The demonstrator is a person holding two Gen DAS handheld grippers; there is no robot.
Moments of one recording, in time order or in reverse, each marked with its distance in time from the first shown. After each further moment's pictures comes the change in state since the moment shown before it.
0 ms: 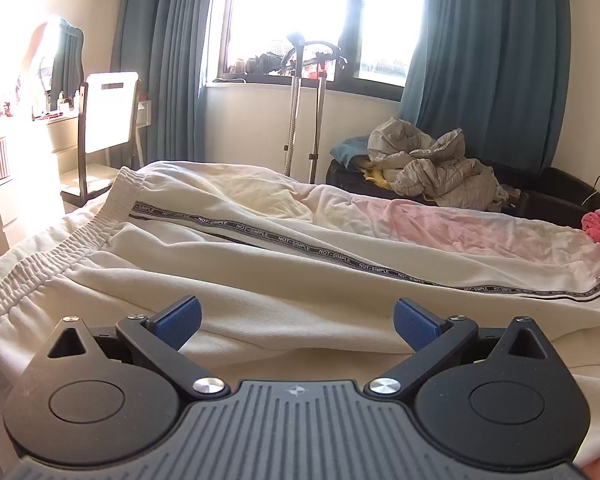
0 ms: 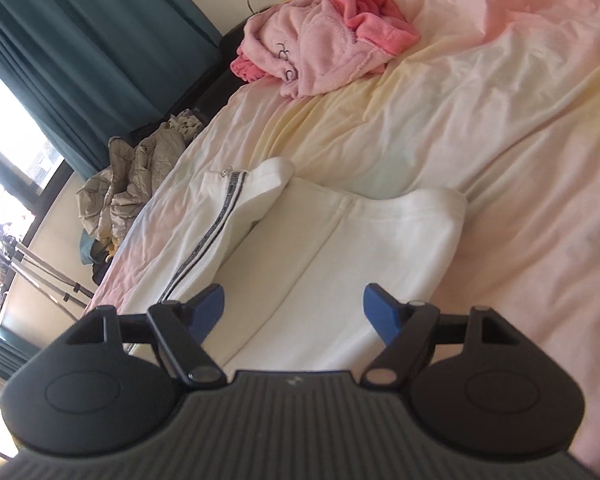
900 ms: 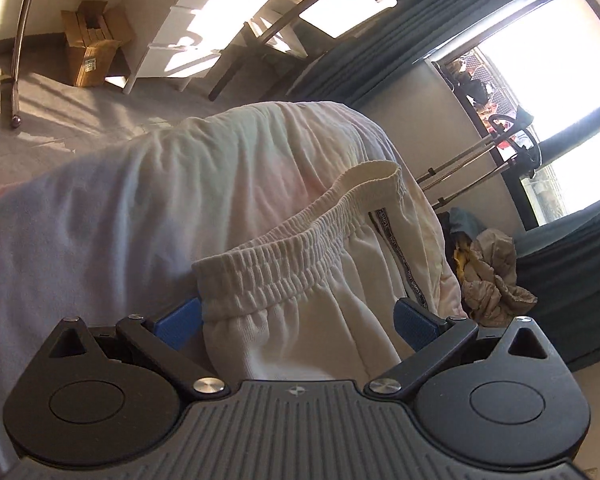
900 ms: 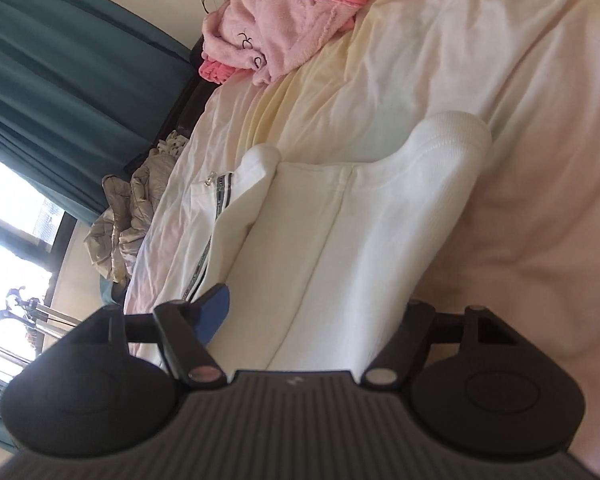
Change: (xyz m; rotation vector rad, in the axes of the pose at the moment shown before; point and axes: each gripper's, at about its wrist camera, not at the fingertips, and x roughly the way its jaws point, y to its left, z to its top) left arm -0.021 0.257 0.009 -0.894 0.220 0.077; right arm 0.050 -0.008 -0.009 0.201 0.021 0.081
